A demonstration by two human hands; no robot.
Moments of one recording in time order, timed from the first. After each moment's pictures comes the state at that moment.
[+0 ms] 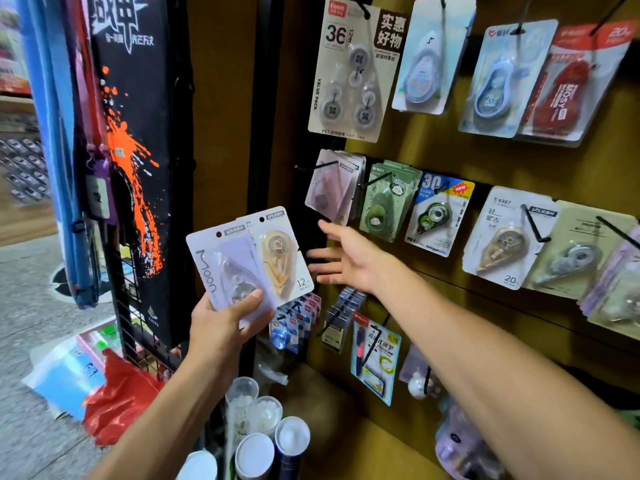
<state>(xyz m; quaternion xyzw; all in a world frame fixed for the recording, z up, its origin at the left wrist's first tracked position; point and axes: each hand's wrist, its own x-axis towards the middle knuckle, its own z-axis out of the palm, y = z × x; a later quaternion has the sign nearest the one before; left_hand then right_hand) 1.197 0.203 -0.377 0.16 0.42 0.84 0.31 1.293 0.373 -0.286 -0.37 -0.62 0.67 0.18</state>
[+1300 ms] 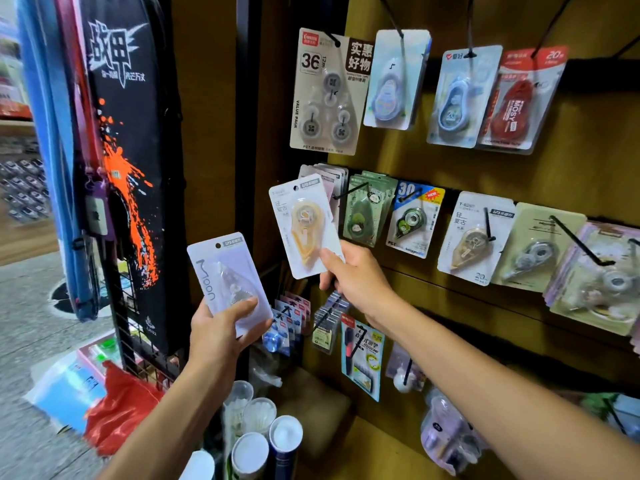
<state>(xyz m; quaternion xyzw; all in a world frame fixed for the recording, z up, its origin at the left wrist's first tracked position) 1.219 0.195 -0.366 0.16 0.44 0.83 0.31 1.355 0.327 -0.290 -0.28 -0.80 0.41 0.34</state>
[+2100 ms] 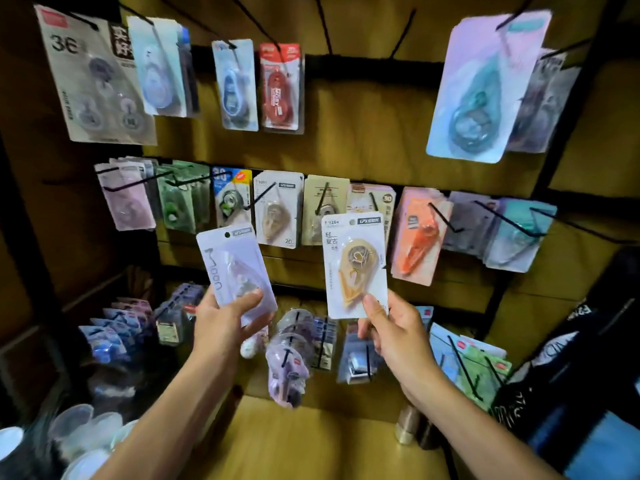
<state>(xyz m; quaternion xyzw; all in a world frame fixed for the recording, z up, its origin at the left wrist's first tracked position) 1.471 0.266 -0.335 0.27 0.44 0.74 0.42 1.692 0.280 -0.331 -0.40 -0.64 0.39 0.53</state>
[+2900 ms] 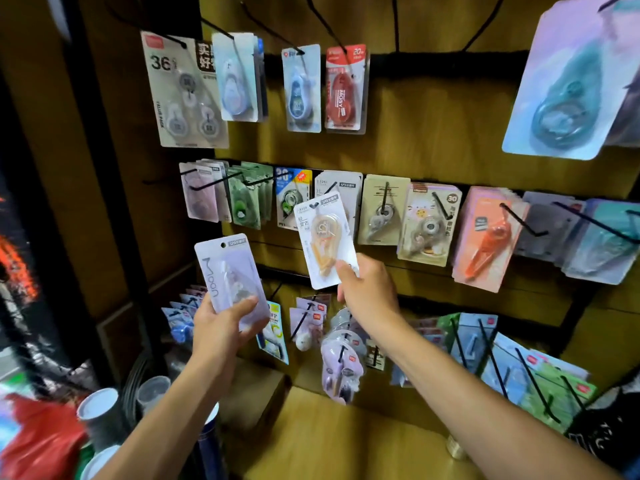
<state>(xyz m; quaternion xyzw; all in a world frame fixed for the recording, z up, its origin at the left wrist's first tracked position) 1.395 0.228 -0.350 0.25 0.47 0.77 0.36 1.573 0.309 -0.299 -0.49 -0.71 0.27 0.44</state>
